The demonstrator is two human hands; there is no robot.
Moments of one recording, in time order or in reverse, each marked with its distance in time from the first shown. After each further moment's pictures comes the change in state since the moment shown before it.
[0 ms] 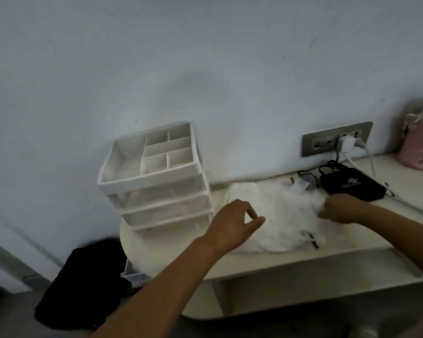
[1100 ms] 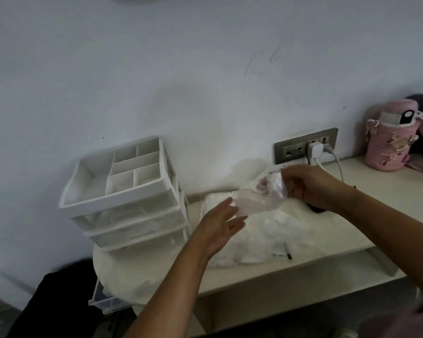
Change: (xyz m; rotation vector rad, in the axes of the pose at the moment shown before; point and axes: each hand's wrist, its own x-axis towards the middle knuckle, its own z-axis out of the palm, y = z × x) left_hand 0.046 0.021 0.027 -1.398 -0.097 -0.397; right_hand -0.043 -0.009 -0.067 1.627 -0.144 -0.464
